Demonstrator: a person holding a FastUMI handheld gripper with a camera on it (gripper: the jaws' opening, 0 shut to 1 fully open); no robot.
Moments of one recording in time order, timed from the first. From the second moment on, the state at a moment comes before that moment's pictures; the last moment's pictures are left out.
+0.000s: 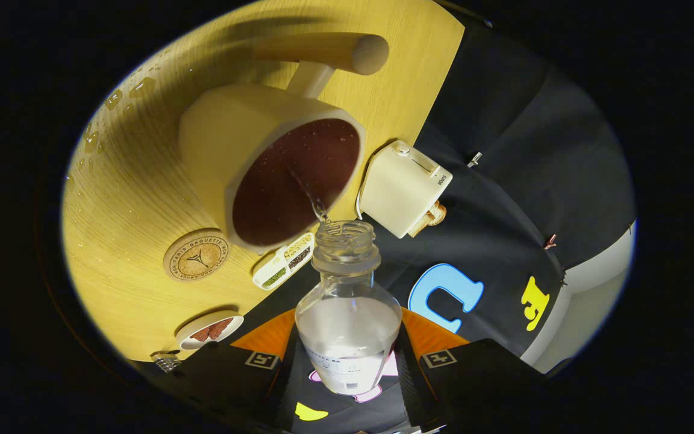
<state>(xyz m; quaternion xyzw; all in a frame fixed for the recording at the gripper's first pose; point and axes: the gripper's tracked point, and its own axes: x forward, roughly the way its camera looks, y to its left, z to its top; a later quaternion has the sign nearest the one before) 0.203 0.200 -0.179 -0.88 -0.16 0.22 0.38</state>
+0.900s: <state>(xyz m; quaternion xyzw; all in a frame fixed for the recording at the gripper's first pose) 0.196 0.204 -0.155 -0.89 -0.19 0.22 0.35</state>
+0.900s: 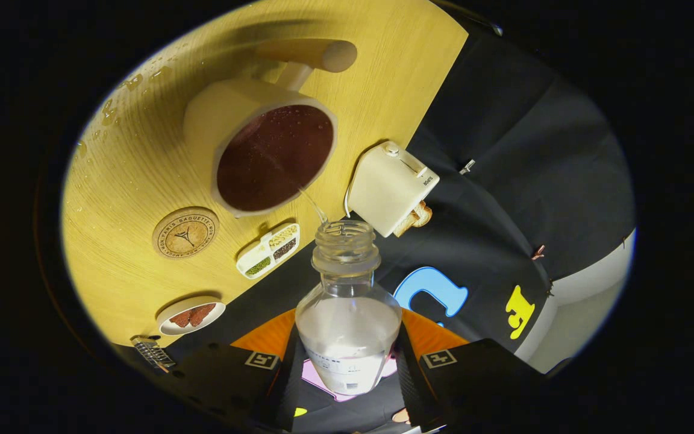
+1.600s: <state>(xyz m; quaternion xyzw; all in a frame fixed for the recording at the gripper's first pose) 0.191 0.201 -0.158 -0.89 -0.19 0.22 0.35</state>
